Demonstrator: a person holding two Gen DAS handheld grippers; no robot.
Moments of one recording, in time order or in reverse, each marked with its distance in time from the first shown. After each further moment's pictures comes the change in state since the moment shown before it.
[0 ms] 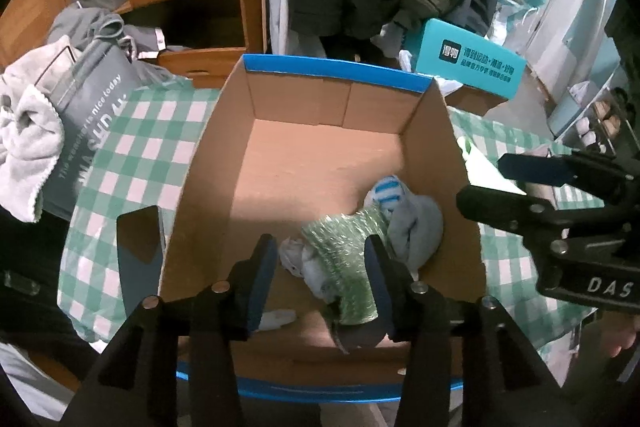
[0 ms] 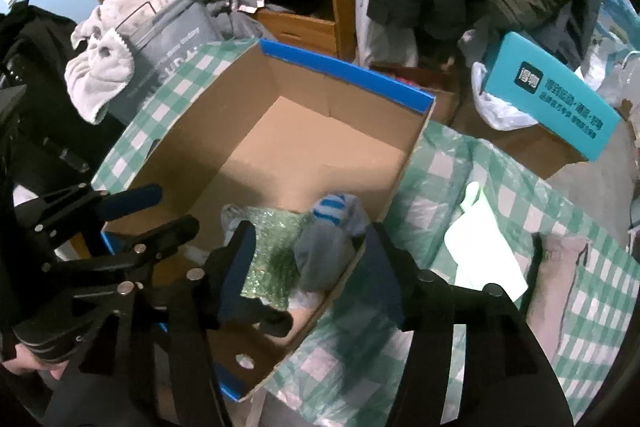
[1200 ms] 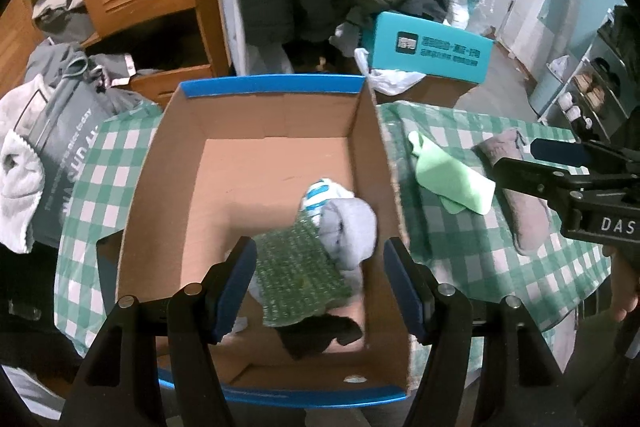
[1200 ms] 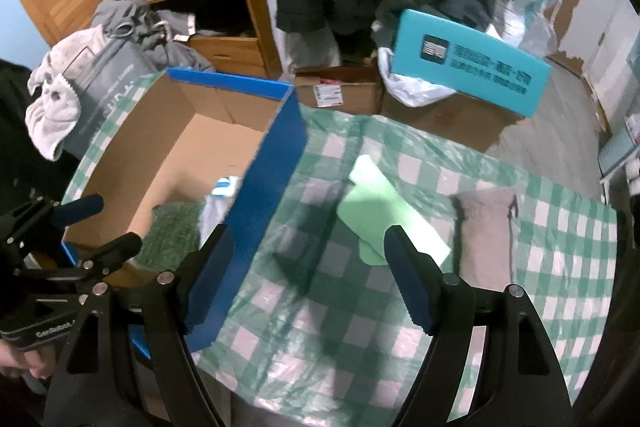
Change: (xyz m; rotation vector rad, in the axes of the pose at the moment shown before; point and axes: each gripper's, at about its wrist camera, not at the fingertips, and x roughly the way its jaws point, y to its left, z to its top) left arm -0.007 -0.062 0.006 0.107 -0.013 -0.034; right arm -0.044 -0.086 -0.037 0.165 -0.060 -0.128
